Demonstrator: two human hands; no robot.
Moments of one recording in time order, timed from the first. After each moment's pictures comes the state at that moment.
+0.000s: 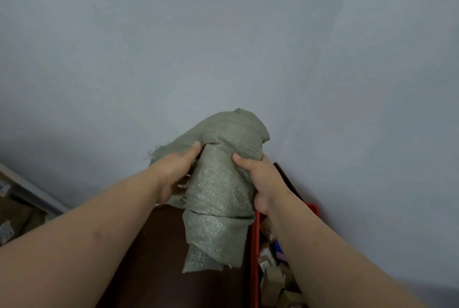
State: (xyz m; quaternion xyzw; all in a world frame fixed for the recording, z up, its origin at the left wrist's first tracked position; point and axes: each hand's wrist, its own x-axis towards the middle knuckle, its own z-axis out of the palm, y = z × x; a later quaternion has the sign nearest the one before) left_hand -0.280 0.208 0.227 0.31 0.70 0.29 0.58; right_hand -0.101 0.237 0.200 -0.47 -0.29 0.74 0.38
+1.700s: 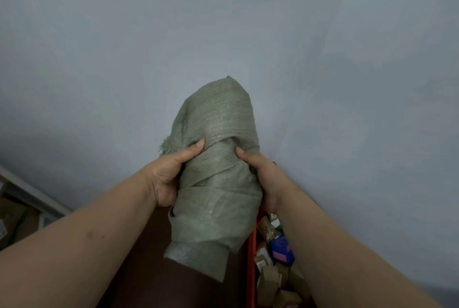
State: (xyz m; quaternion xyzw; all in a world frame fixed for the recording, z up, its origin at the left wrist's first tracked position) left_hand -0.282 0.202 0.223 0.20 0.52 0.40 0.73; right_hand -0.087 0.239 0.211 -0.49 -0.32 0.76 0.28
